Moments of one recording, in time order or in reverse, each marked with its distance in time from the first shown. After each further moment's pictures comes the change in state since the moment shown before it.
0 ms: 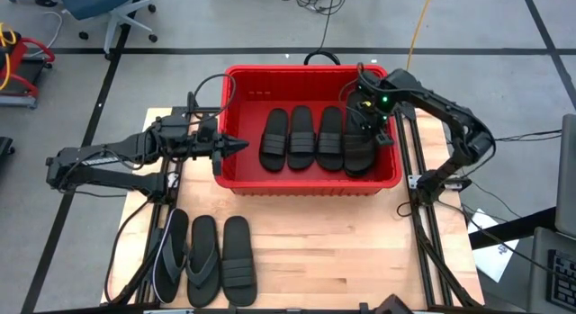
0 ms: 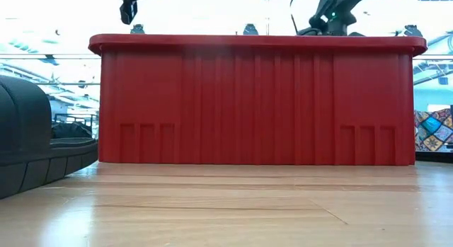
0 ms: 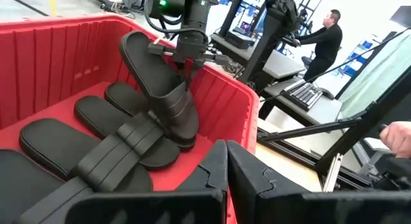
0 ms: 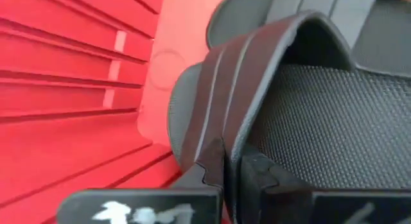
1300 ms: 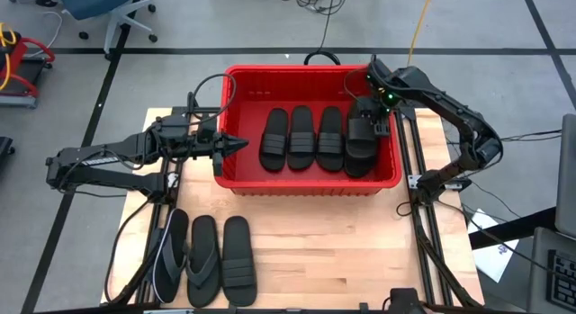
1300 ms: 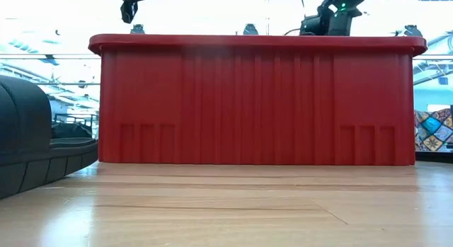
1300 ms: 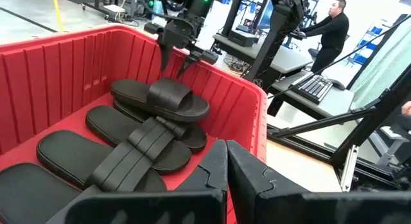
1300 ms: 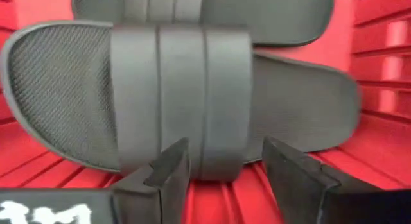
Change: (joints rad) left arm 0.000 0.000 0.000 -0.003 -0.018 0.089; right arm -0.040 -0.087 0.000 0.164 0.281 0.206
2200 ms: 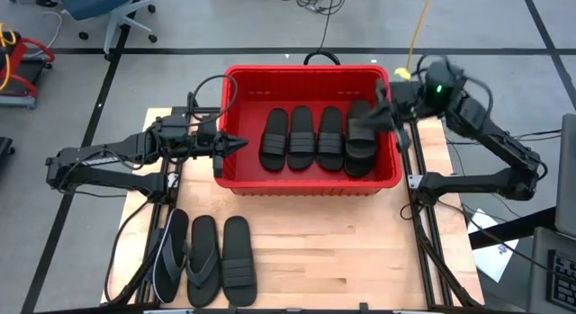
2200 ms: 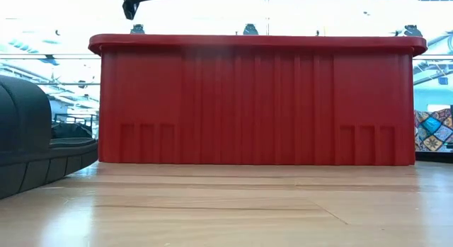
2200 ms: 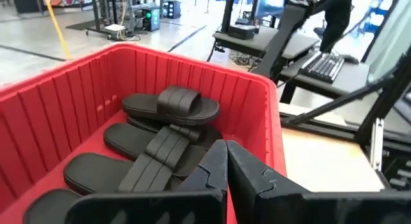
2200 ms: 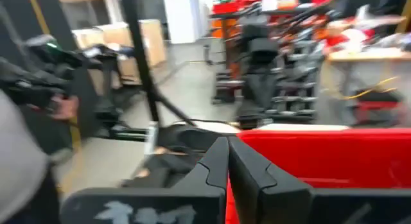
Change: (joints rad) left arm 0.000 0.000 0.000 -0.003 -0.005 0.195; right arm 0.364 -0.486 -0.090 0.831 -0.678 0.852
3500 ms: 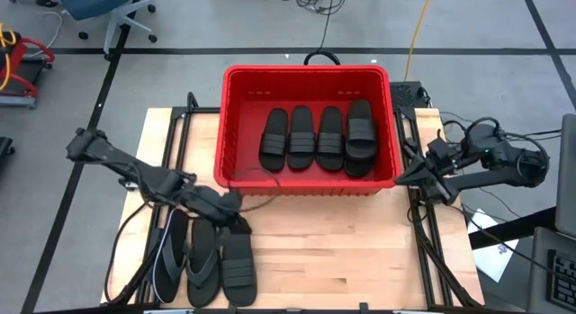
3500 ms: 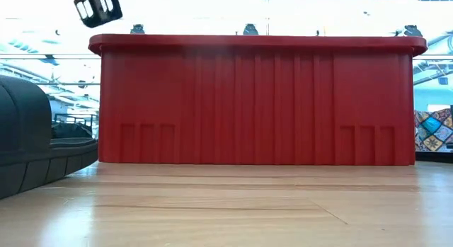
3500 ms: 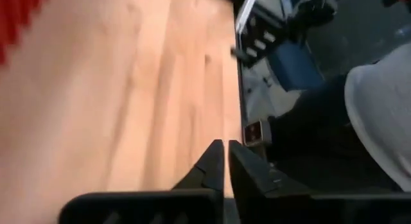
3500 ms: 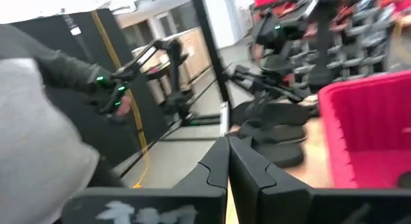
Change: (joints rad) left arm -0.595 0.303 0.001 -0.074 0.051 -0.596; right arm 0.573 -0.538 -0.417 -0.045 0.404 0.299
